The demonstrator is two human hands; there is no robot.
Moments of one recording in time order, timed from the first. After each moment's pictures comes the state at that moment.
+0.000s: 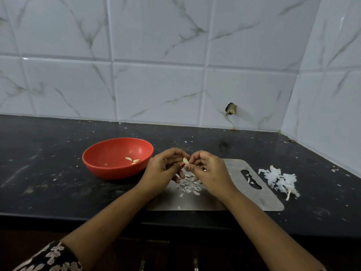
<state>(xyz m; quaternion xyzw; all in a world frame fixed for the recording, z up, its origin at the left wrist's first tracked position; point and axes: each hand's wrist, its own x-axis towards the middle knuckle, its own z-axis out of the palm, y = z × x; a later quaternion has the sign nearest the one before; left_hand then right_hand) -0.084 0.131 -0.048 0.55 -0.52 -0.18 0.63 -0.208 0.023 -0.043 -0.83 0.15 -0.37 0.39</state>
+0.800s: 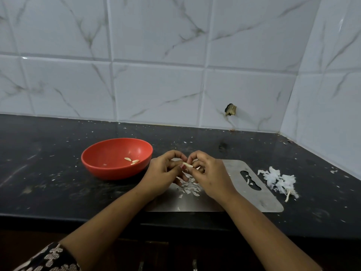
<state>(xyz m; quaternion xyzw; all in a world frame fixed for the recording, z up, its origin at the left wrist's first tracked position) -0.085 0.130 -0.049 0.55 -0.51 -0.22 0.62 -0.209 0.017 -0.050 -0.87 0.14 -0.38 0.27</state>
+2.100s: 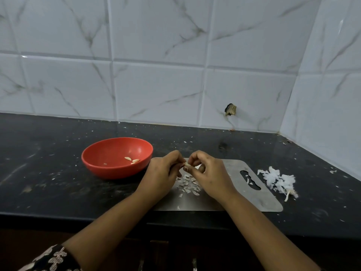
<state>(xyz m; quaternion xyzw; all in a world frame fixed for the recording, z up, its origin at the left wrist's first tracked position) -0.084 0.131 -0.054 0.63 -0.59 0.10 0.49 -0.211 0.022 -0.045 -0.88 0.15 -0.37 0.27</state>
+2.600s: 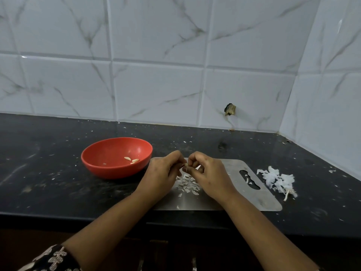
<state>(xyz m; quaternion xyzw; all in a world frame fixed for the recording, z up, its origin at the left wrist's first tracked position) -0.084 0.131 -0.053 0.62 -0.61 0.12 0.48 -0.211 0.021 -0.046 -0.89 0.13 -0.37 0.24</state>
